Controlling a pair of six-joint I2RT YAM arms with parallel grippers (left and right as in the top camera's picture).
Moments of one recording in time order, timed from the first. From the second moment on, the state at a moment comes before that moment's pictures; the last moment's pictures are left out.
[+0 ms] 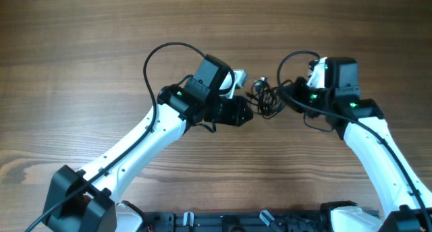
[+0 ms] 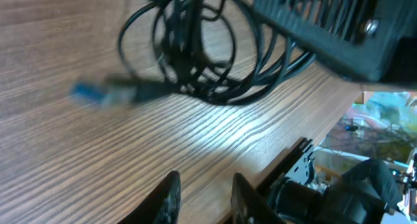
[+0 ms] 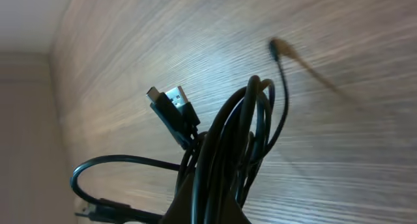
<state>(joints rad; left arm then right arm) -0.63 1.56 1.16 -0.61 0.52 -0.49 0.10 1.34 0.86 -0.45 -0.50 0.66</state>
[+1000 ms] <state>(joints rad) -0.64 1.57 1.16 -0.46 0.51 -0.49 0.16 1.34 0.86 -0.25 -0.81 0.75</state>
